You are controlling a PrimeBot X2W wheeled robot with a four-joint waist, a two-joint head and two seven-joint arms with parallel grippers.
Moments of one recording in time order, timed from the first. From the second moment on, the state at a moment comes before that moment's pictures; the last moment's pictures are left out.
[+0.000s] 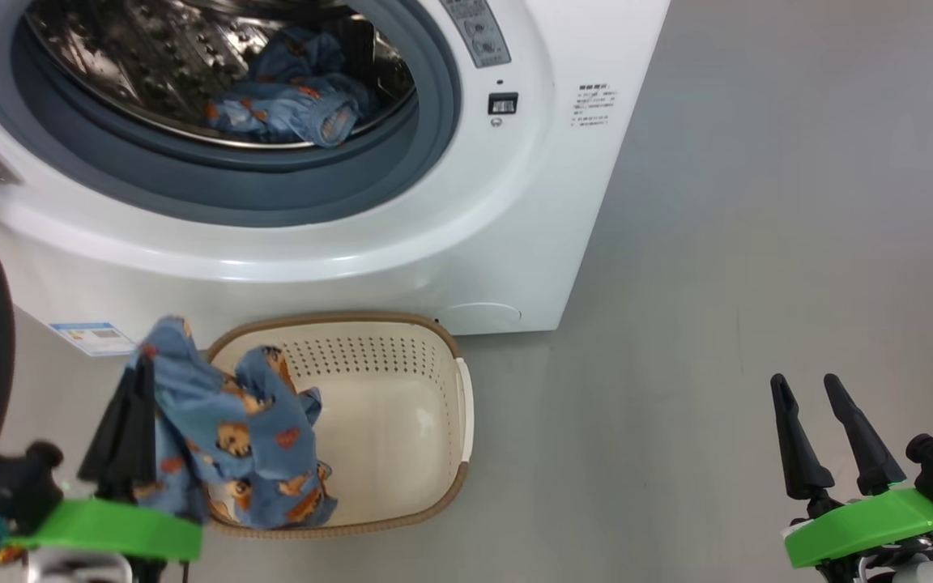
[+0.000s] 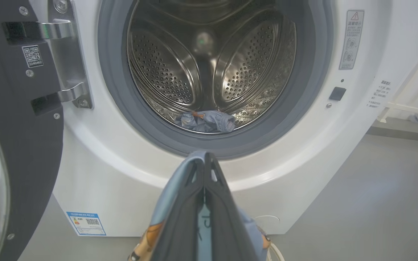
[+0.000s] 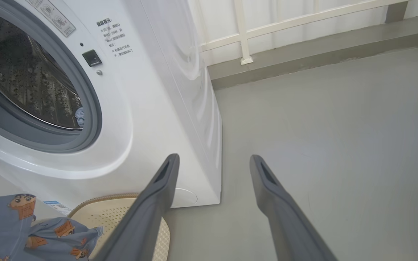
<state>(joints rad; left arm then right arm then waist) -0.10 0.21 -0.07 0.10 -0.44 -0.13 -0.26 -0.08 -0.18 0.00 0.23 0.47 0.13 -0.26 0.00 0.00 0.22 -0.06</state>
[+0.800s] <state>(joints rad) -0.86 0.33 -0.20 0.55 -0.48 -0.13 -0.26 -0.23 -0.09 0.05 0.20 0.46 0.13 -0.26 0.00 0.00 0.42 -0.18</state>
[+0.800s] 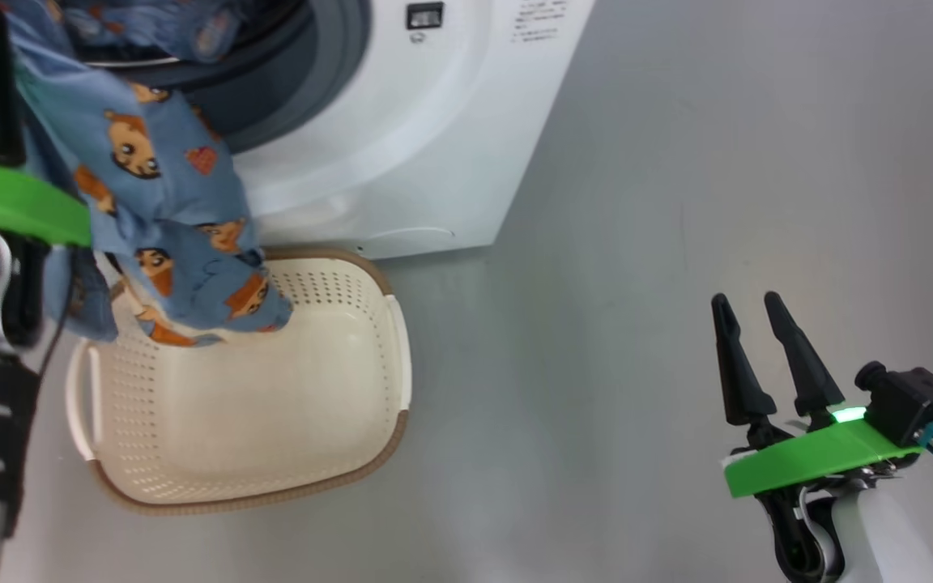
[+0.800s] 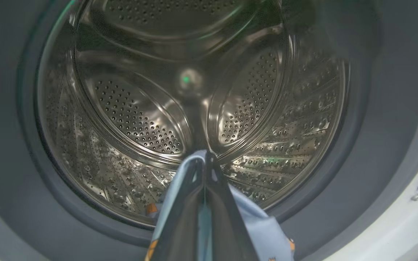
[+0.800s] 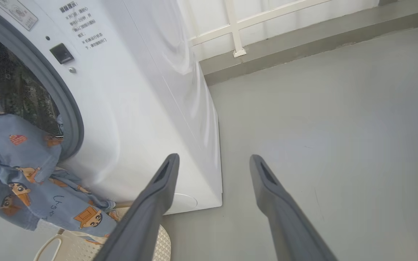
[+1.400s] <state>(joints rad) -1.12 0.37 -0.32 0.94 -0.54 -0.13 -0.26 -0.26 -0.05 0.08 0.20 0.46 0.13 -0.26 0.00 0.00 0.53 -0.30</state>
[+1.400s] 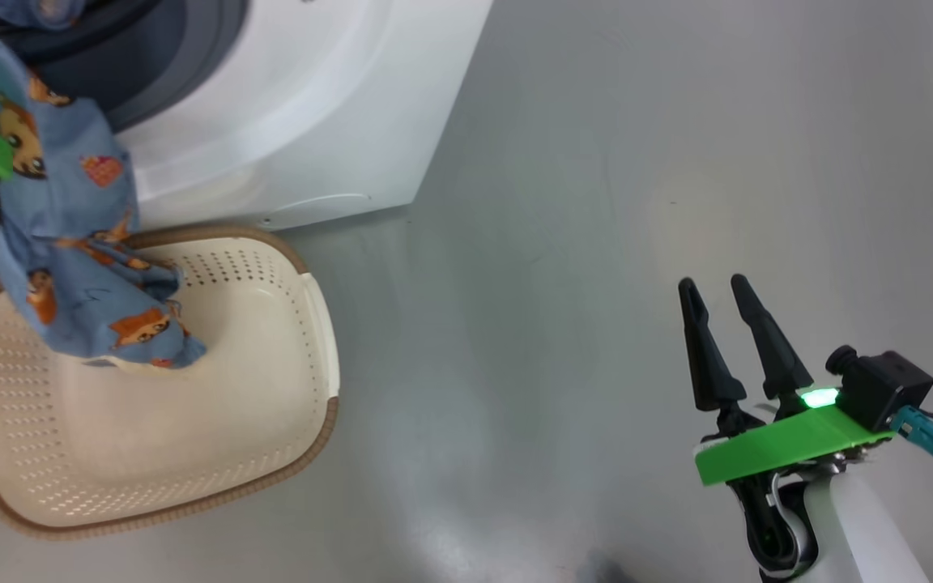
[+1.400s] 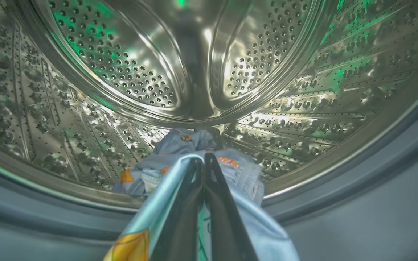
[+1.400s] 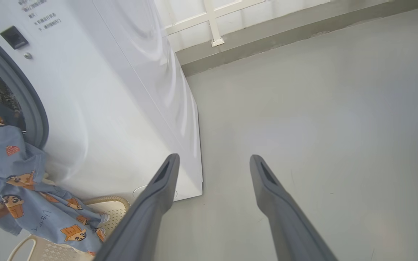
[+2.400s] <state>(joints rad) -1.25 0.34 -0.28 1.05 -0.41 -0.13 -0.24 -0.29 -0.05 0.12 0.19 0.49 0.13 -0.26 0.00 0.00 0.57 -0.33</state>
